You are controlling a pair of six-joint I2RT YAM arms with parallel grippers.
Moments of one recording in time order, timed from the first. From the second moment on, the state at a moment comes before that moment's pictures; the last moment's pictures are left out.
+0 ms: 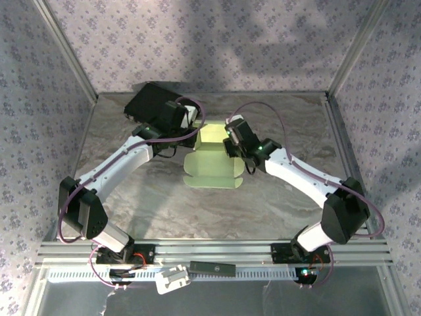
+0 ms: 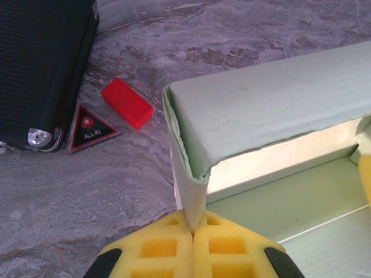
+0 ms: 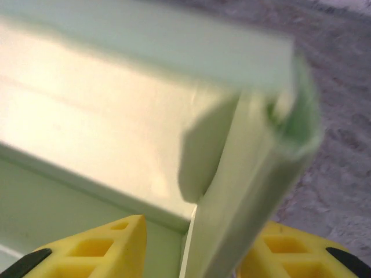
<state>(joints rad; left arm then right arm) -0.60 1.53 1.37 -0.62 0.01 -0.31 0.70 1.49 1.17 -0.47 0.32 0.24</state>
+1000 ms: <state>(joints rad) -0.61 1.53 1.37 -0.64 -0.01 -0.32 0.75 1.67 1.36 -0.59 0.58 0.34</state>
